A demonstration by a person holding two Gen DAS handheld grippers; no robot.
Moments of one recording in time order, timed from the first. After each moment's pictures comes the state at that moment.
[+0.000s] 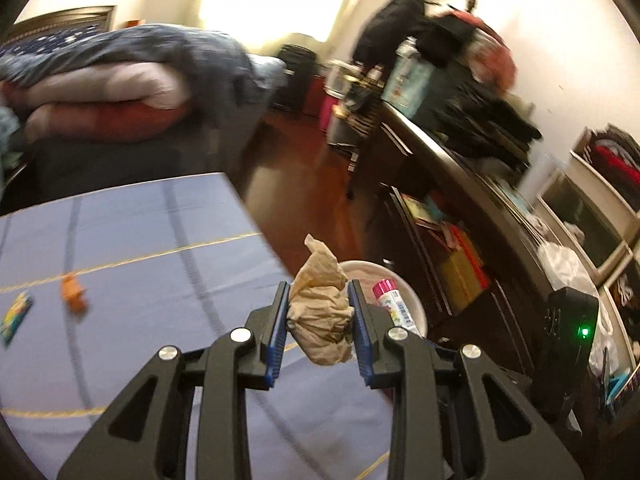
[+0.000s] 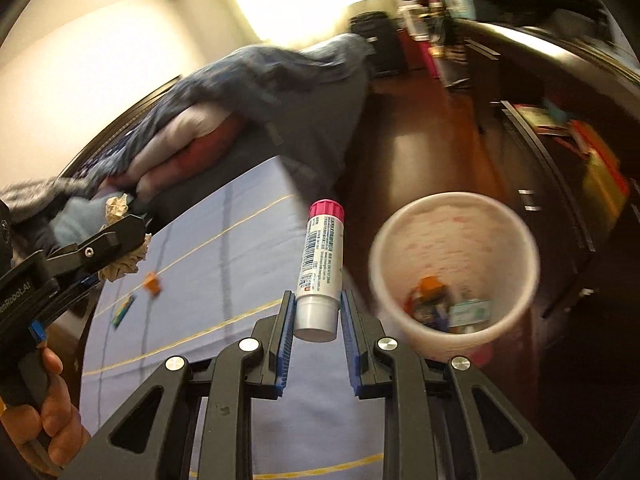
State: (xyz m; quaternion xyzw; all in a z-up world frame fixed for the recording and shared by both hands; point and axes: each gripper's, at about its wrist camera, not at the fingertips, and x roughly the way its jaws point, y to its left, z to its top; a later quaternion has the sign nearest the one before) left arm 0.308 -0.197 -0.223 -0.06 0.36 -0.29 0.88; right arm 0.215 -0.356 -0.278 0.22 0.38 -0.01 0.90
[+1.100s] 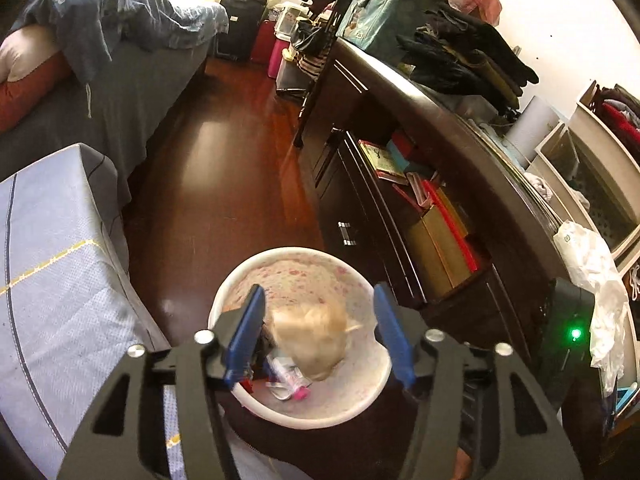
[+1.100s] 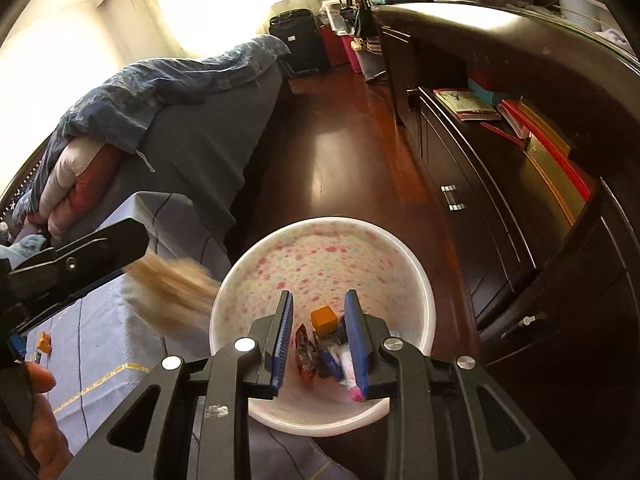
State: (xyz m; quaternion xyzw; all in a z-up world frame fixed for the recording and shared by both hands) left arm 0.391 -0.353 -0.294 -0.04 0.43 -0.37 0.82; right arm 0.267 -0.468 -0.336 0.22 0.40 -0.13 0.88
